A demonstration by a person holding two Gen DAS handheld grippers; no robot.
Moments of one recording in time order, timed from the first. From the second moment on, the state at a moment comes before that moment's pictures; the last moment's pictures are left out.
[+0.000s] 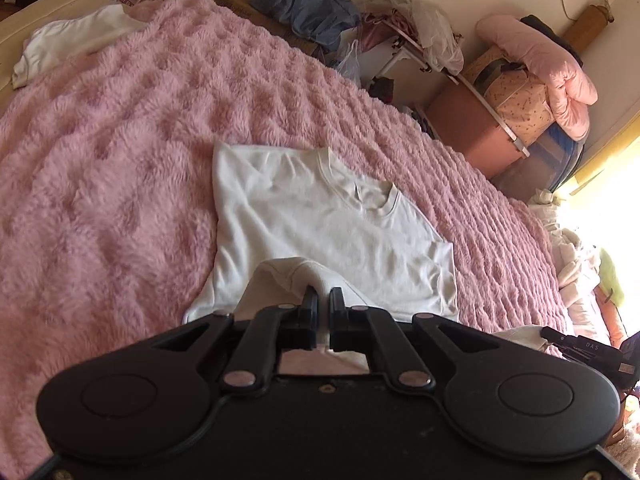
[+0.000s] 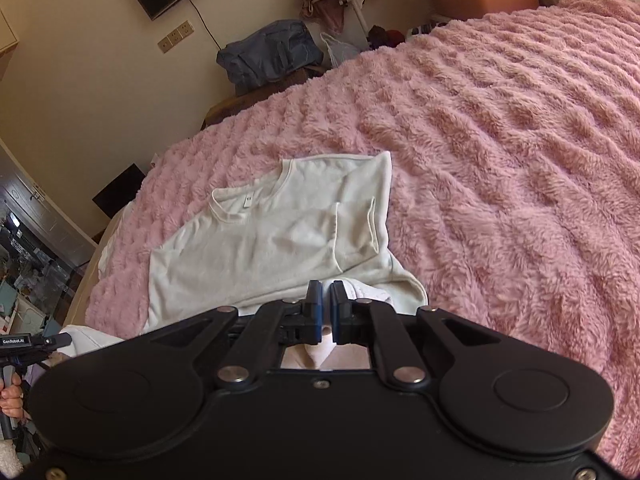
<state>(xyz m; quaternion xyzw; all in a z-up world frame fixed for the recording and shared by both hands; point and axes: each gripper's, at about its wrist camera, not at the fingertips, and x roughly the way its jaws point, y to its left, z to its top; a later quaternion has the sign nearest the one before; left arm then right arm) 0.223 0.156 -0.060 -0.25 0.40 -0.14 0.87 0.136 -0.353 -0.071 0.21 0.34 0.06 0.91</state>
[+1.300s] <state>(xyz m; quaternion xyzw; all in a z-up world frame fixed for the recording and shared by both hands) 0.443 0.180 -0.143 -0.20 0.41 -0.11 0.88 0.403 -0.358 -0.150 0.13 0.33 0.05 0.93</state>
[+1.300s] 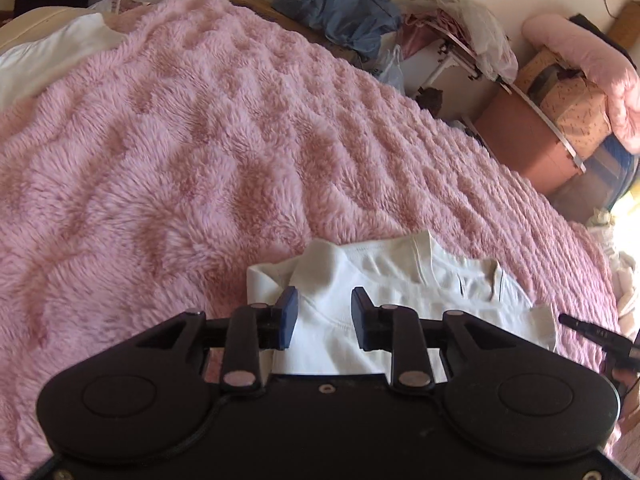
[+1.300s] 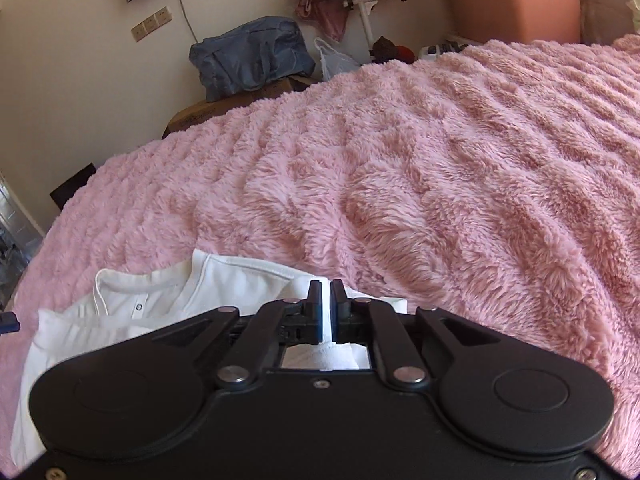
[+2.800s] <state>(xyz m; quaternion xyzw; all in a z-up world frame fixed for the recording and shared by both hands) 0.463 0.120 -0.171 -0.11 0.35 -0.11 0.92 0.355 -0.305 -0.150 0.03 0.33 0.11 0.94</state>
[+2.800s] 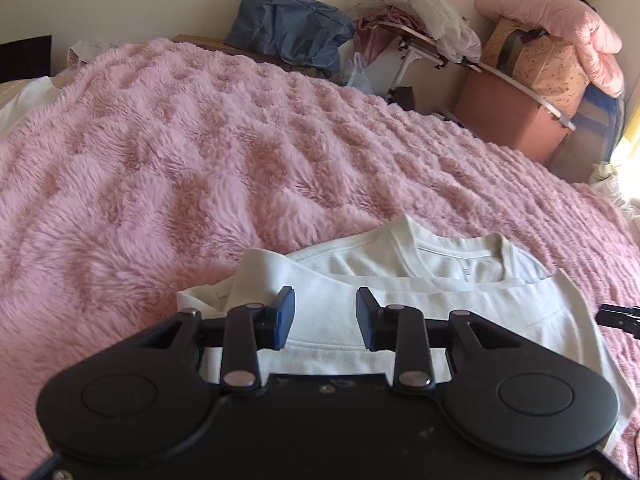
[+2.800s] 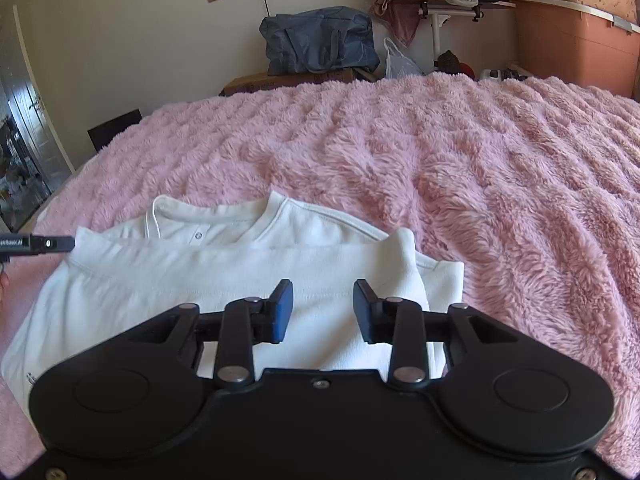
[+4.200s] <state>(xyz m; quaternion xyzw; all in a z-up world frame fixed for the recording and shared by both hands) 0.349 0.122 -0.134 -0.05 0.31 -0.10 0.95 0.282 -0.306 -0.146 0.03 0.33 0.10 0.94</state>
